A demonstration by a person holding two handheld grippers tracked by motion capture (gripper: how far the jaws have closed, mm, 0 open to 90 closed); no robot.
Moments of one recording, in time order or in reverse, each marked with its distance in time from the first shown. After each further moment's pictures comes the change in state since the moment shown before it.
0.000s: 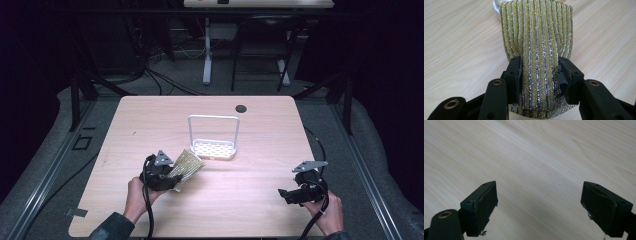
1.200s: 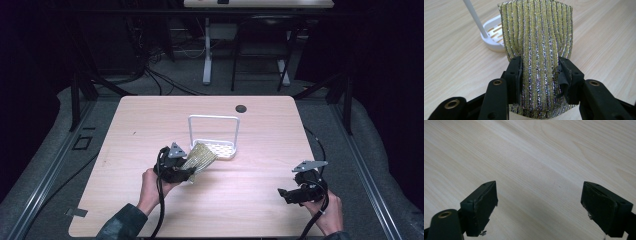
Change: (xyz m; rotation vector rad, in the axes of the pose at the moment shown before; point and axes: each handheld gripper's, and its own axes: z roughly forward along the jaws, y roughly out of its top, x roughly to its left) left arm -0.015 0.035 0.016 -0.055 -0.033 0.027; right arm 0.000 0.001 -0.001 -0.005 0.001 -0.006
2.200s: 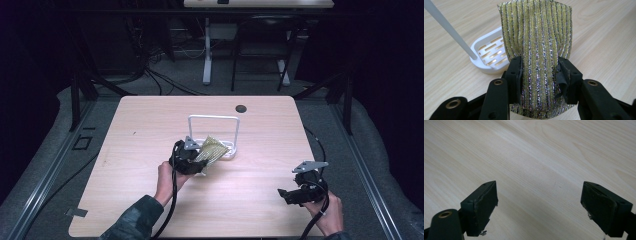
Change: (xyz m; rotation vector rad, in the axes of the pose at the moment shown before) left arm -0.004 0.024 0.039 -0.016 0.010 -0.019; right arm 0.003 0.000 -0.002 -0.014 -0.002 -0.002
